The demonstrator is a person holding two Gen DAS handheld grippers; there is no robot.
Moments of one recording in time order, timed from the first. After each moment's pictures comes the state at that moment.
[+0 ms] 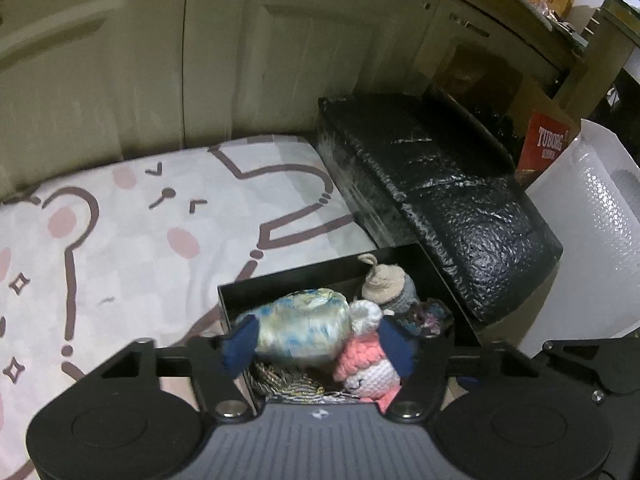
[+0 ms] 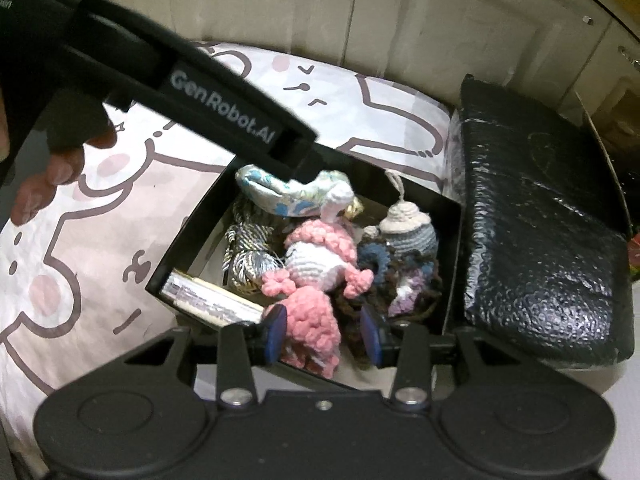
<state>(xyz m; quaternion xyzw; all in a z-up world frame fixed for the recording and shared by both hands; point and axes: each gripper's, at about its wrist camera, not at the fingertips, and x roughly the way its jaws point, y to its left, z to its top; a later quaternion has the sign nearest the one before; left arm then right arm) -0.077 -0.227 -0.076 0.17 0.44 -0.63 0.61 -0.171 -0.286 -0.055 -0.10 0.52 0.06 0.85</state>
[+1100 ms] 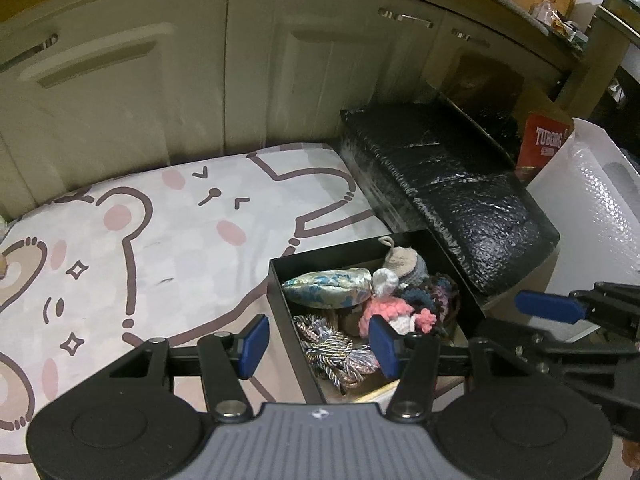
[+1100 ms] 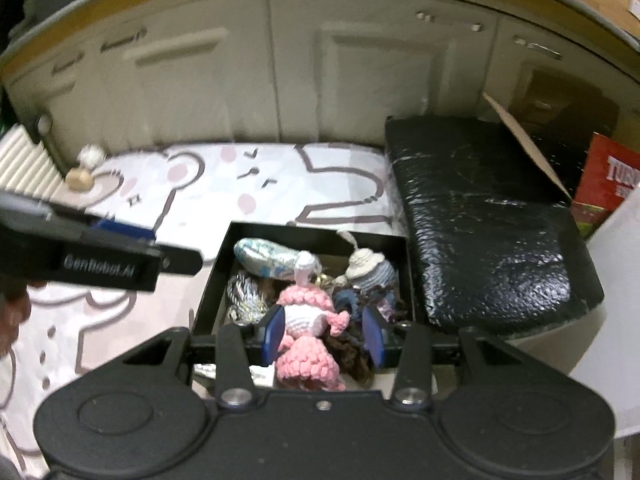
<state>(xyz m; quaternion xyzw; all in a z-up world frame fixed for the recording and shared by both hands) -0.068 -0.165 -0.041 0.15 0.43 -0.57 0.68 -0.197 -0.295 0.003 0.02 0.44 -0.04 0.90</state>
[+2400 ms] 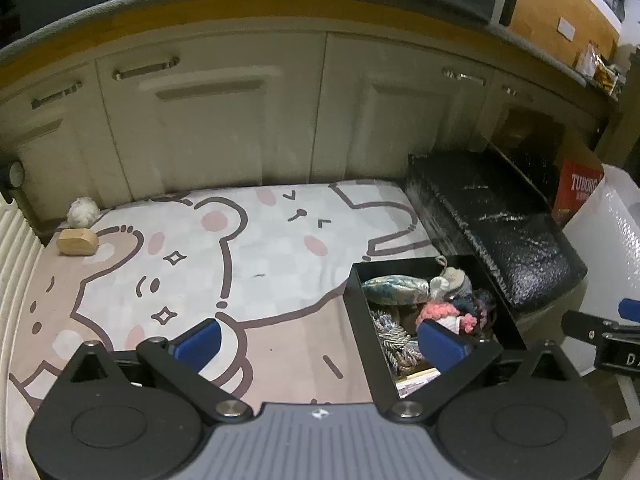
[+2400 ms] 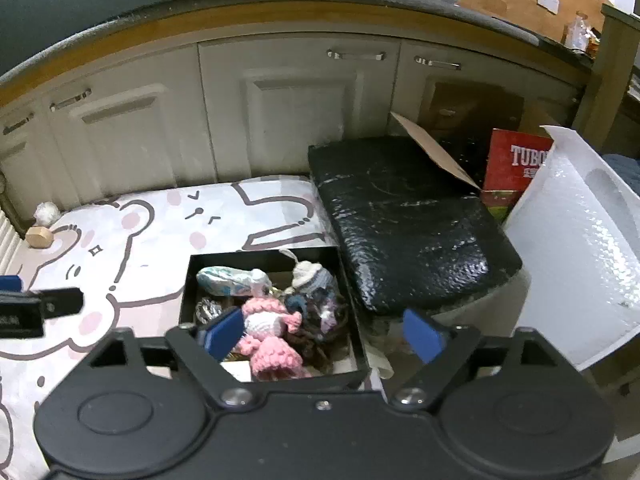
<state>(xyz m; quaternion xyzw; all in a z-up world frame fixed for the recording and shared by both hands) -0.063 -0.079 -0.006 0.11 0.40 -0.48 0.77 -0.246 -0.284 0.043 0.03 0.40 -0.16 0.90</state>
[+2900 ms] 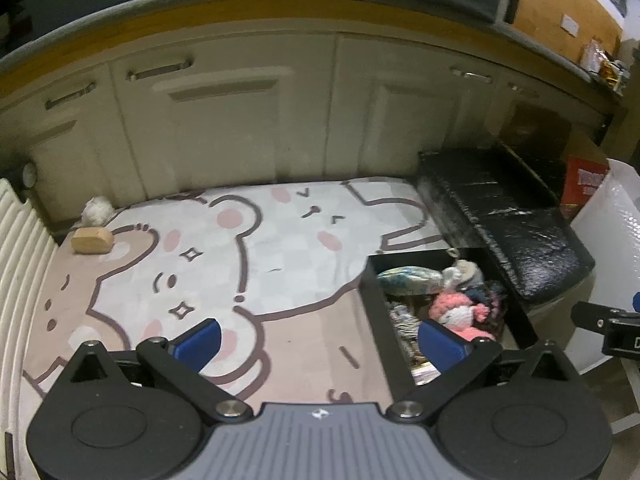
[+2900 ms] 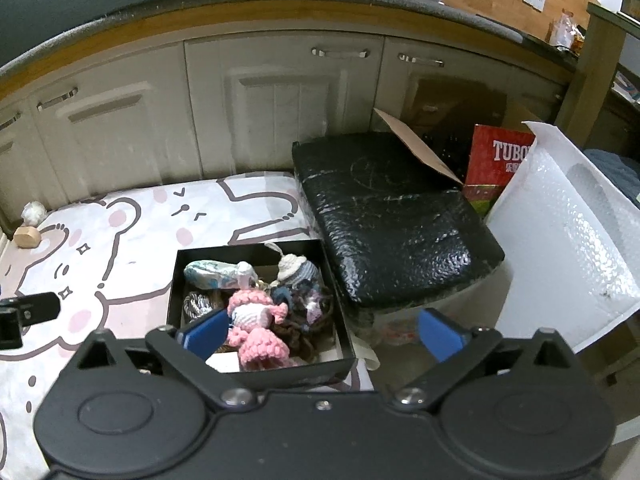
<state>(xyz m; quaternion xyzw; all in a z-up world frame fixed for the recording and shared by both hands) -0.059 -0.065 -0.008 0.12 0.40 -0.46 0.78 -0.249 -0.279 0.044 0.03 0.41 -0.17 0.90</state>
